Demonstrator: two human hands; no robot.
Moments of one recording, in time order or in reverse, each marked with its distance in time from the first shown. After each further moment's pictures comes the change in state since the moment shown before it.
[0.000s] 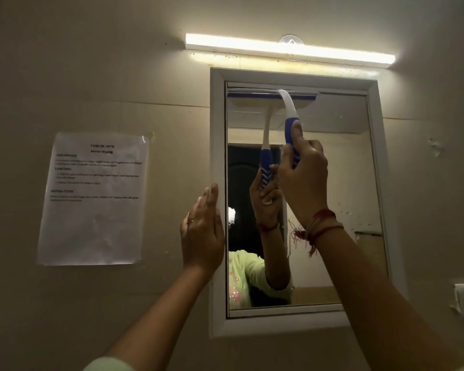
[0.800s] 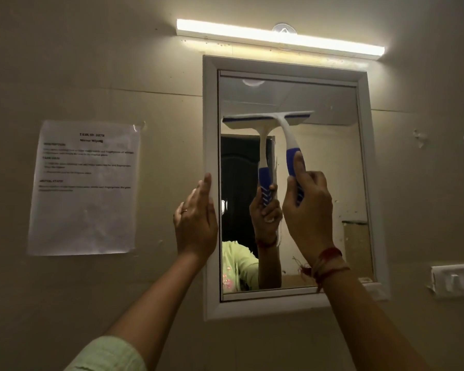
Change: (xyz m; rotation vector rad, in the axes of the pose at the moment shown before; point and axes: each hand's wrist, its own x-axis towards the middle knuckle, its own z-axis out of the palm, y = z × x) left_hand 0.000 -0.002 0.001 0.006 0.024 0.020; right_hand -0.060 0.031 -0.025 -0.119 -0.035 -0.052
